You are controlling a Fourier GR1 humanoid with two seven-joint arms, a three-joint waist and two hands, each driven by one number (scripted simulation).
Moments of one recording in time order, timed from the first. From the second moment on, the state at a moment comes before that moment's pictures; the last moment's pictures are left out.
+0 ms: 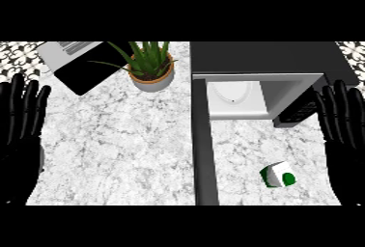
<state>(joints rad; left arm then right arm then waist) -0.01 0.09 0.02 -2.10 0.00 -0.01 -0.03 0.02 -0.10 0.05 -2.10 -0.04 0.01 -0.03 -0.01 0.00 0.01</state>
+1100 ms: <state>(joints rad) 0.31 0.02 -0.02 -2.19 0.09 -0.09 -0.02 0.49 -0.01 0.46 -2.23 0.11 -0.11 -0.19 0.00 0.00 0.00</state>
